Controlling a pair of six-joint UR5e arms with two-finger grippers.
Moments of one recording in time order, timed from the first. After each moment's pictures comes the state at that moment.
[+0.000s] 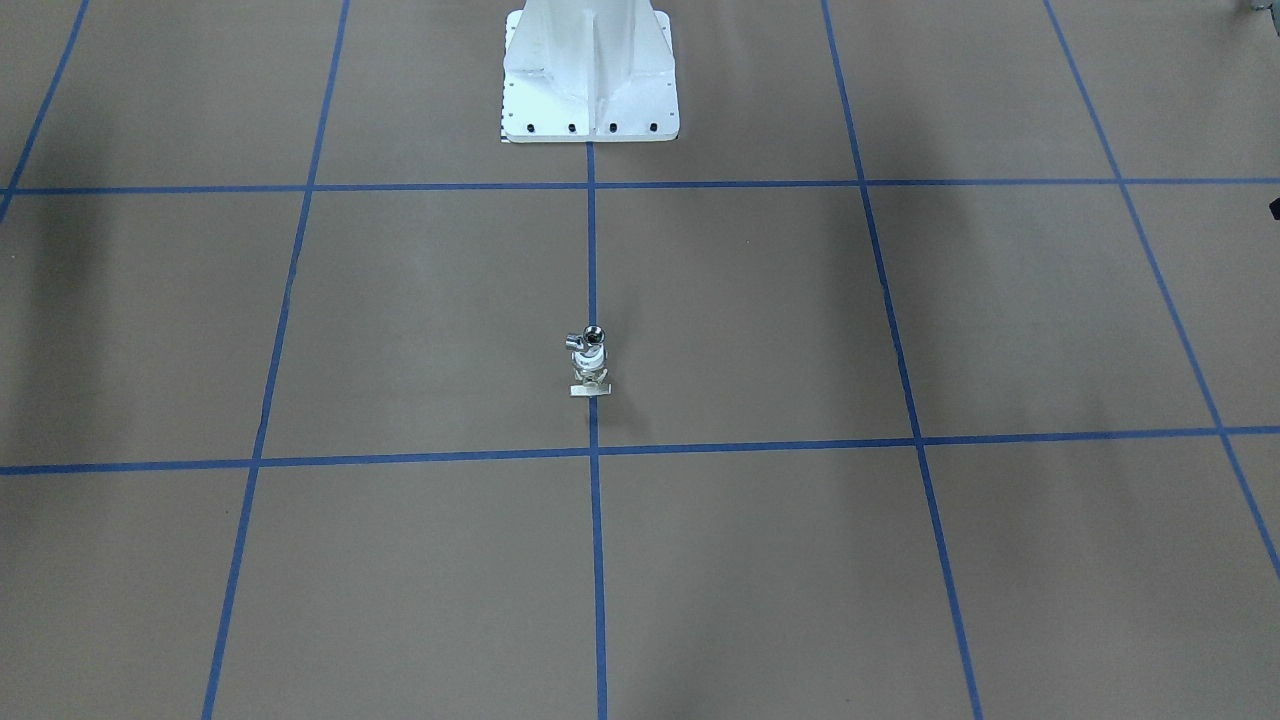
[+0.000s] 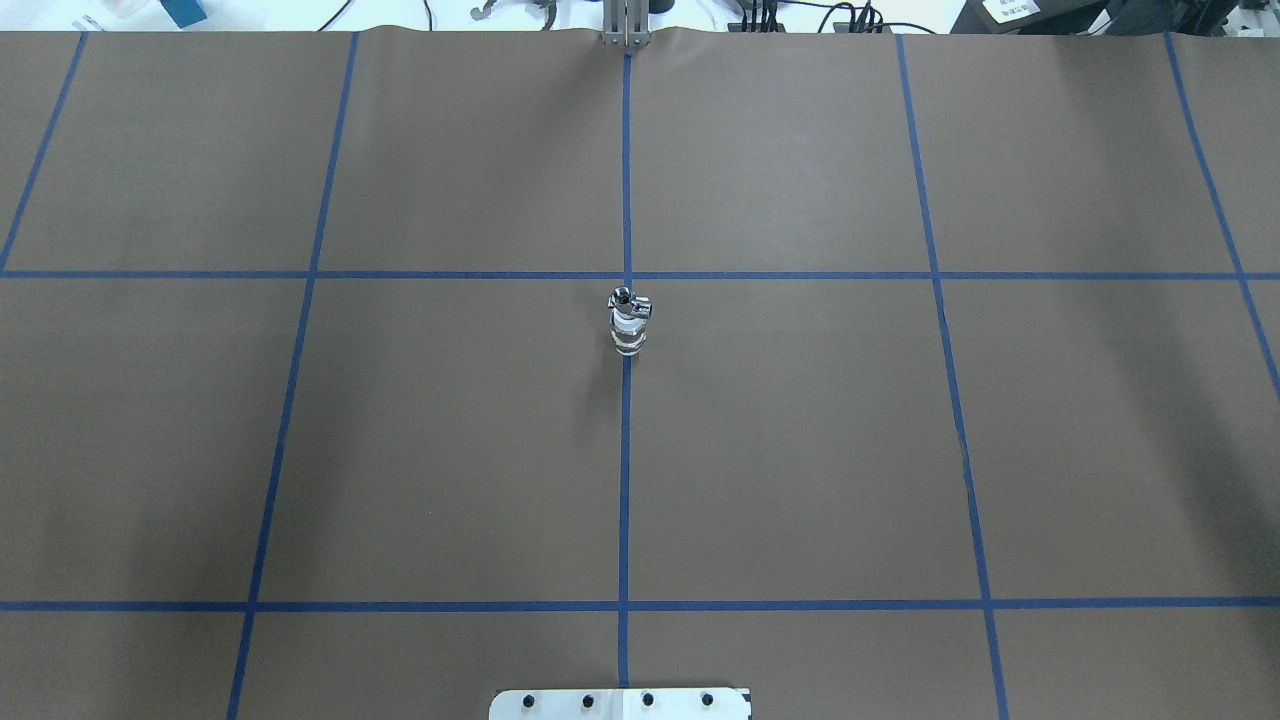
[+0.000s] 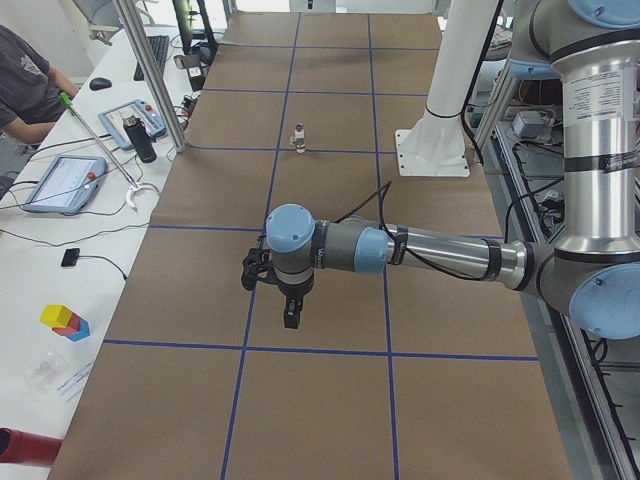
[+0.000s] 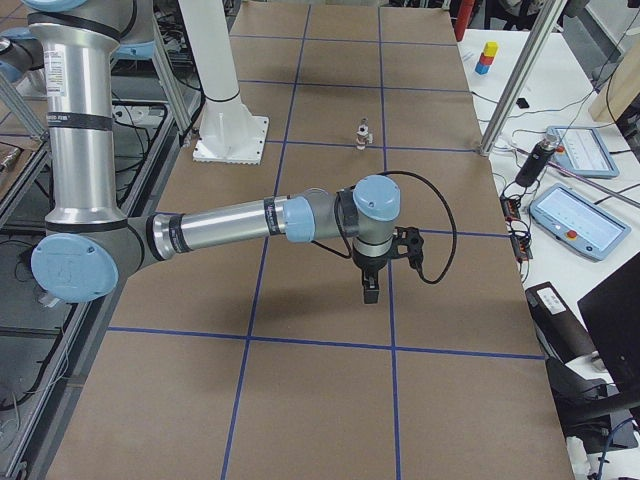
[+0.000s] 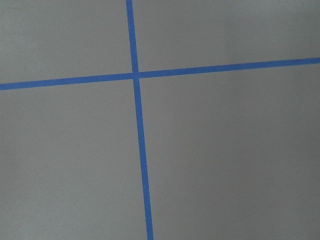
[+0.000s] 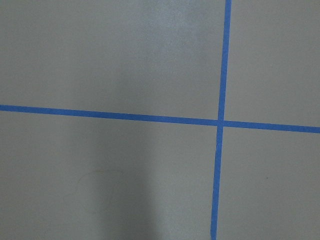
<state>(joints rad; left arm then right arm) -1.52 -1.44 -1.83 -1.54 -2.39 -0.02 1.50 -1.58 1.80 -1.64 2.34 0.11</state>
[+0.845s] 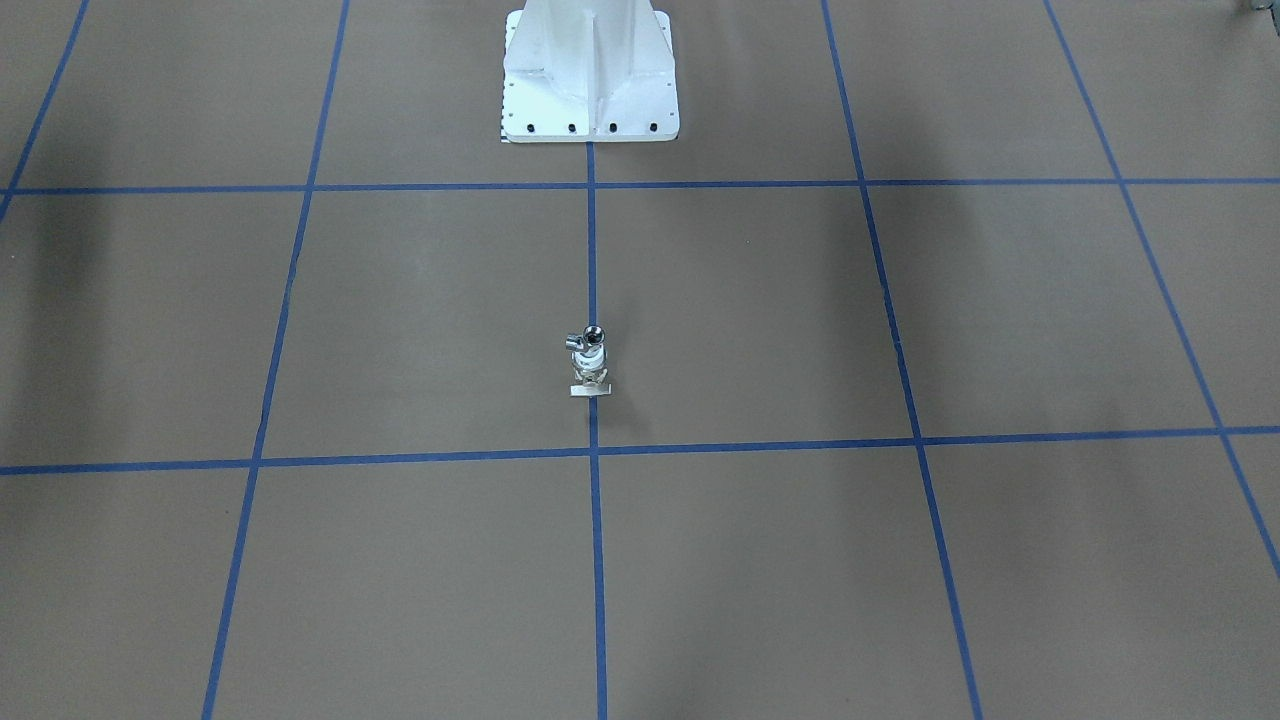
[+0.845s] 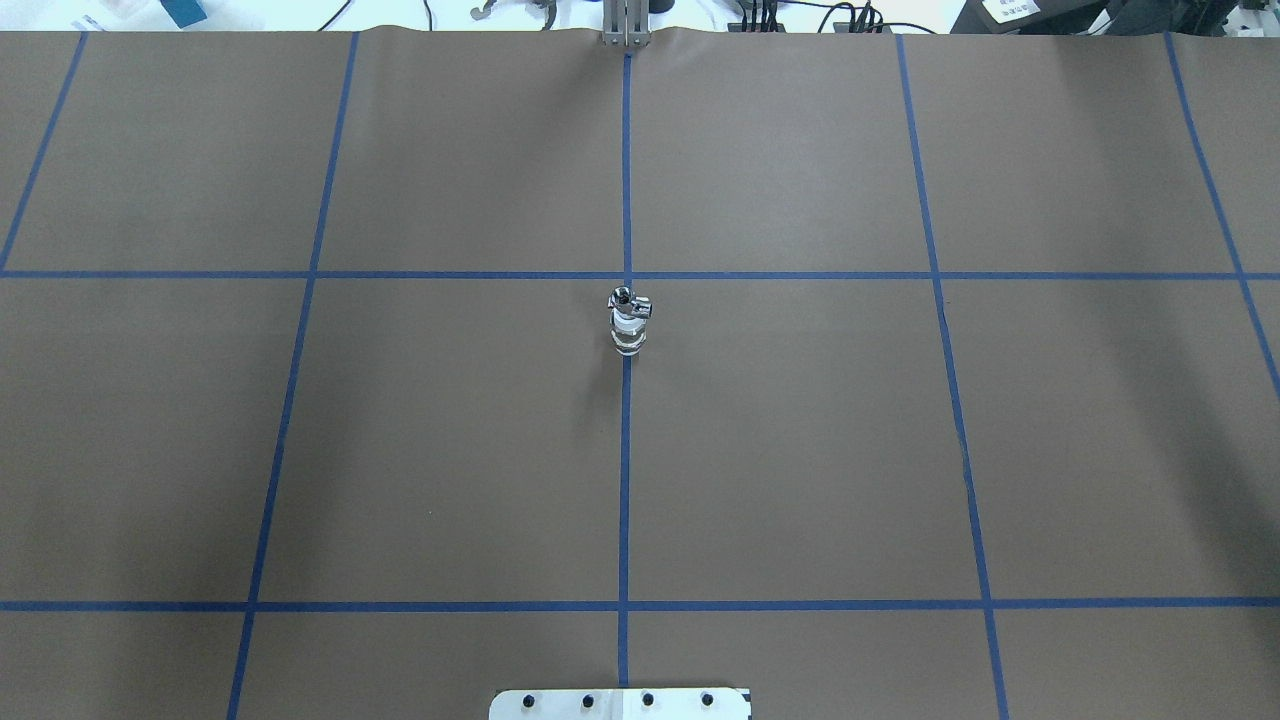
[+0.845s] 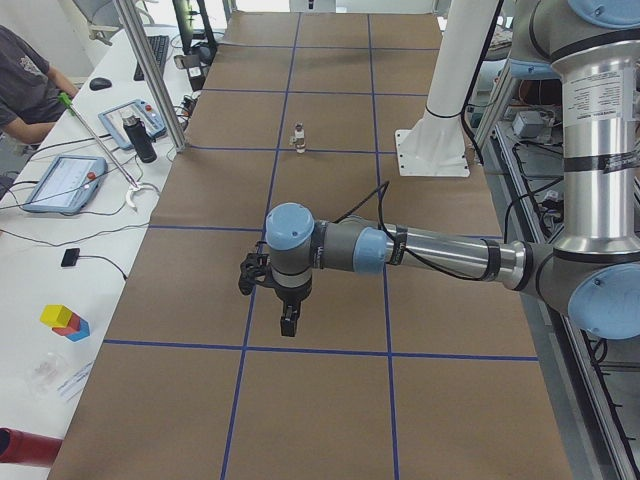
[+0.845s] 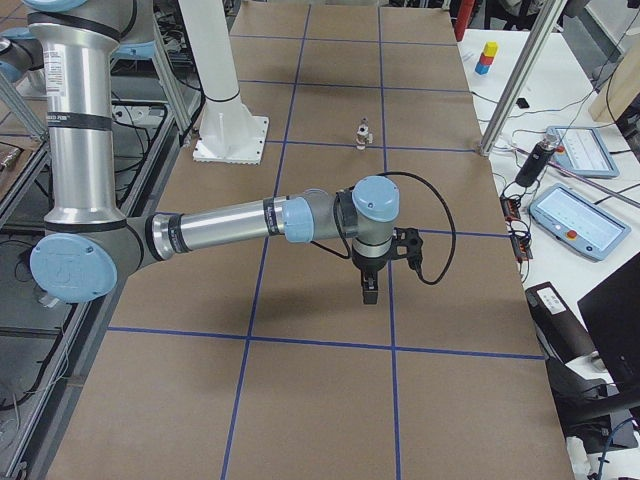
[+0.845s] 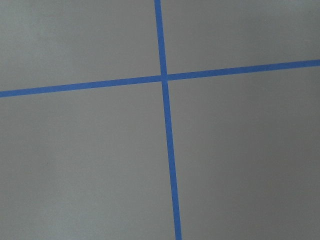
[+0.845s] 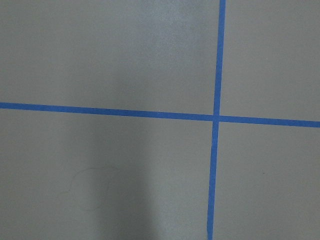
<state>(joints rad) -1.52 -1.45 -1.83 -1.54 -2.30 -0.02 1.50 -1.59 1.81 -1.64 2.34 0.11</state>
